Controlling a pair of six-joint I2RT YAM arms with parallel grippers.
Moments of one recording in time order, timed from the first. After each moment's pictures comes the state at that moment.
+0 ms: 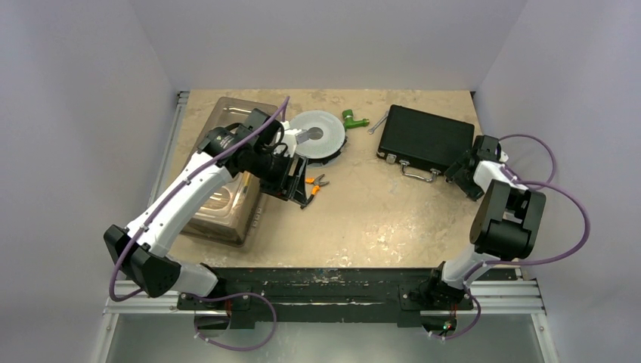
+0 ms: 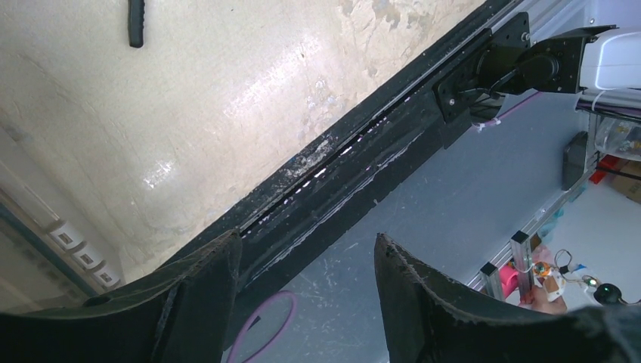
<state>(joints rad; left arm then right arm) -0.60 1.41 1.52 -1.20 0.44 -0.29 -0.35 1.66 0.97 -0.37 0.20 0.50</state>
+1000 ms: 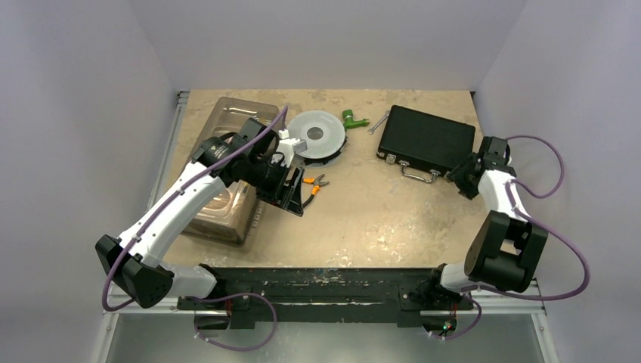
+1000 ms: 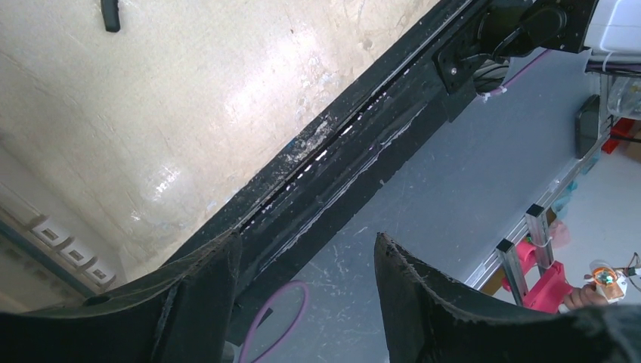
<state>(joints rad) -0.60 1.33 1.43 -1.18 0.49 -0.22 -0.35 1.41 0.92 -0.52 0.05 0.51</state>
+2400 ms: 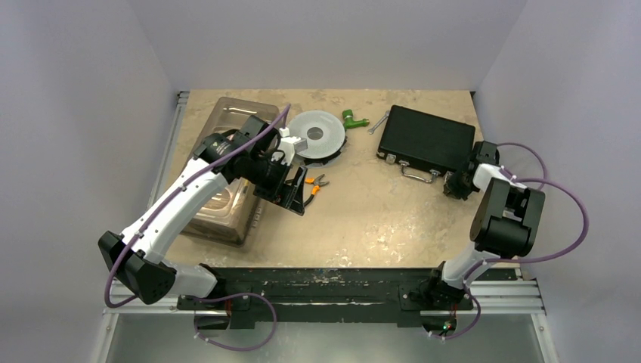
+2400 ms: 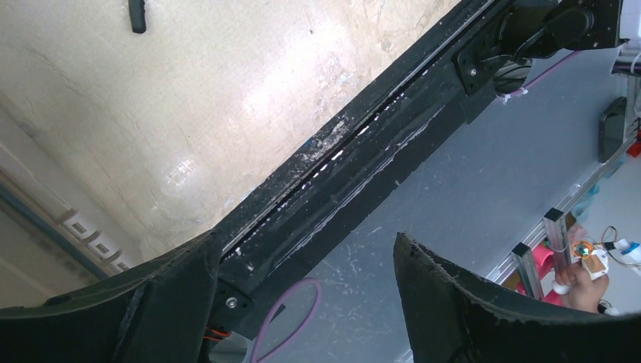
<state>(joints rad) -0.60 1.36 1.46 -1.21 0.45 -0.20 -0.36 1.67 0.93 -0.38 -0.02 0.52</state>
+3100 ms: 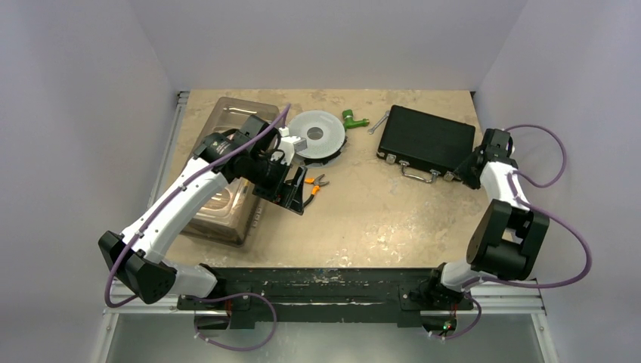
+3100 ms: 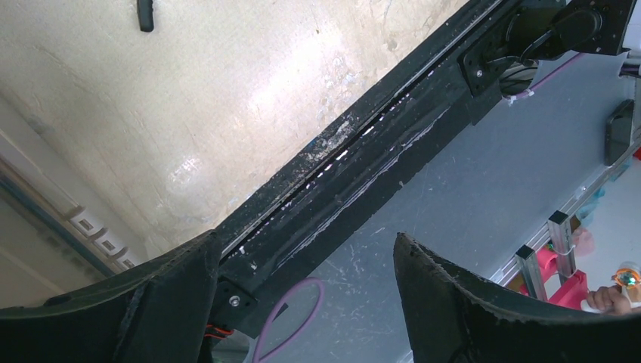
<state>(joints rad) -0.60 1.36 1.47 -1.22 0.43 -0.19 -0.36 1.49 1.01 -0.47 0.06 0.46</state>
